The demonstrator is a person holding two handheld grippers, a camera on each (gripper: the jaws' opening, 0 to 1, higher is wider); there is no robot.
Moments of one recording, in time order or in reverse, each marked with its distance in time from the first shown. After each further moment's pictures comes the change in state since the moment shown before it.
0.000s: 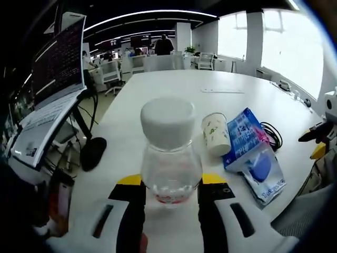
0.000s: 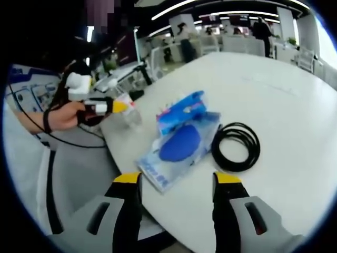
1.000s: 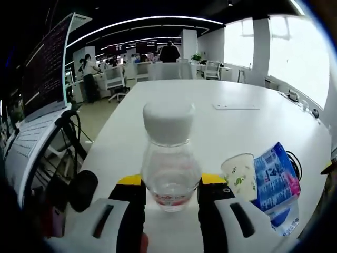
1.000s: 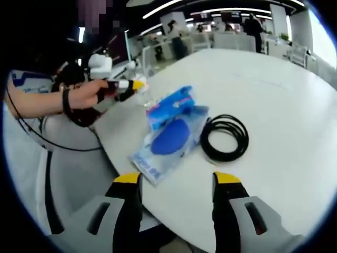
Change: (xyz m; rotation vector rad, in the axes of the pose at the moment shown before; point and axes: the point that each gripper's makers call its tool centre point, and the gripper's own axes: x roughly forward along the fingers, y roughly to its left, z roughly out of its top) left arm 0.092 0.016 0.070 -0.028 -0.065 0.024; right arm -0.013 -0.014 -0.014 0.049 0.018 -0.062
